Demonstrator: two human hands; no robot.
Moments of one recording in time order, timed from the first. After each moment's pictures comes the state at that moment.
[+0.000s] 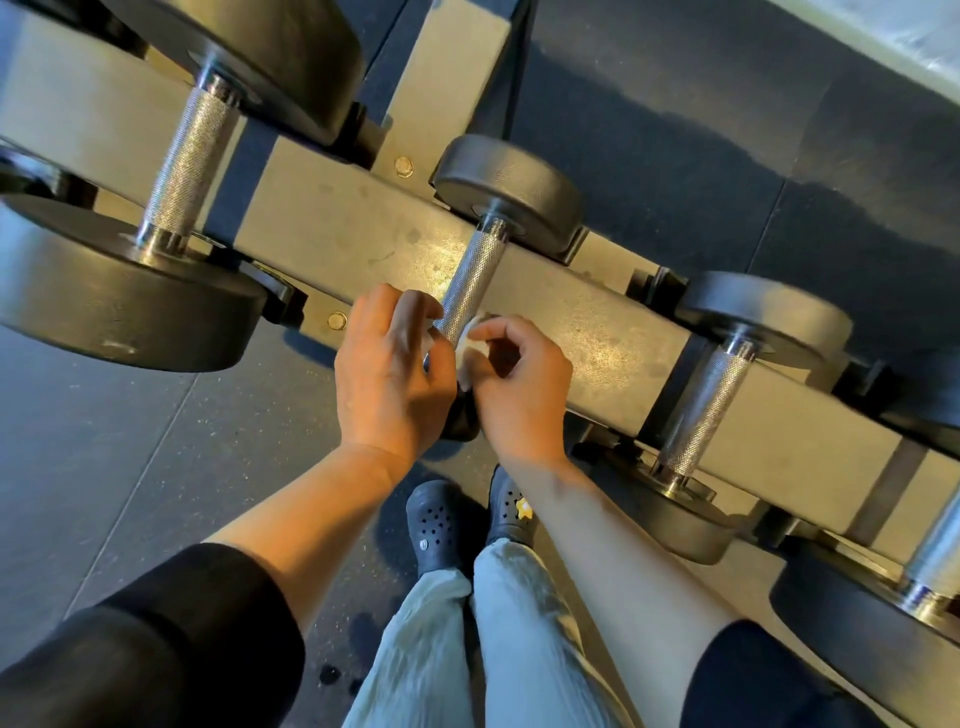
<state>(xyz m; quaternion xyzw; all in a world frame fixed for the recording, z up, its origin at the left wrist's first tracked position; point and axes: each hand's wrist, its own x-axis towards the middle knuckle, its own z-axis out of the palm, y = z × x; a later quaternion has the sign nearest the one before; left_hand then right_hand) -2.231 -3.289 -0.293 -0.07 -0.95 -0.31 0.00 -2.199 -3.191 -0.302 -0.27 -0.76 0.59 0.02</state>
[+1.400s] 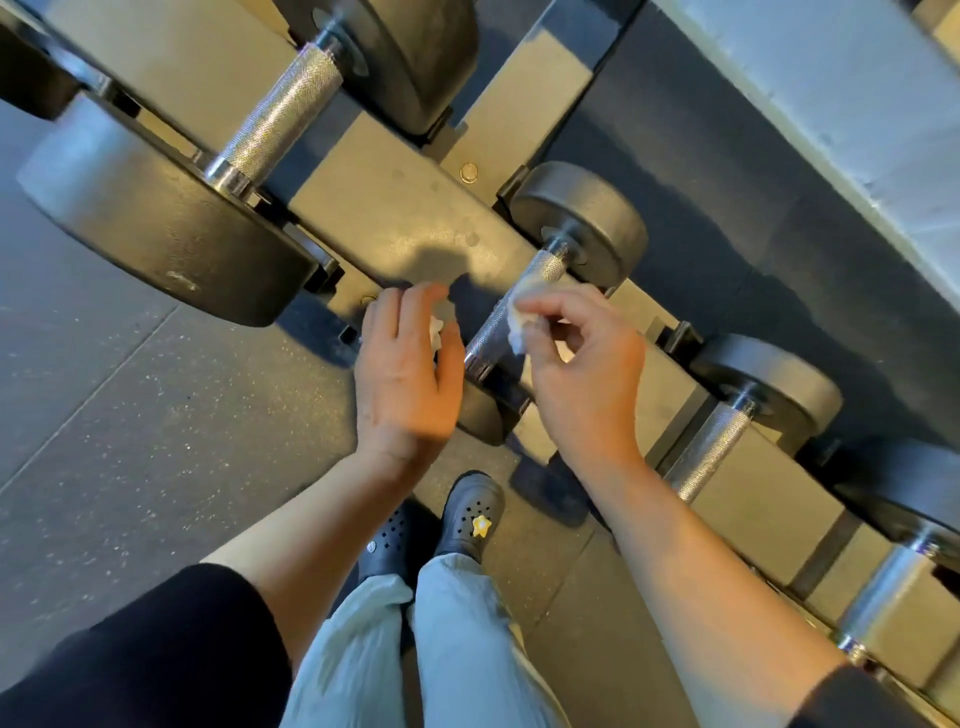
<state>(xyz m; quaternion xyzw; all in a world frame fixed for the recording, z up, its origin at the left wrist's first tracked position) -2.223 -3.316 -0.310 0.00 -0.91 -0.41 0.04 -2.222 -3.192 -0.257 -0.12 -0.88 0.45 0.06</state>
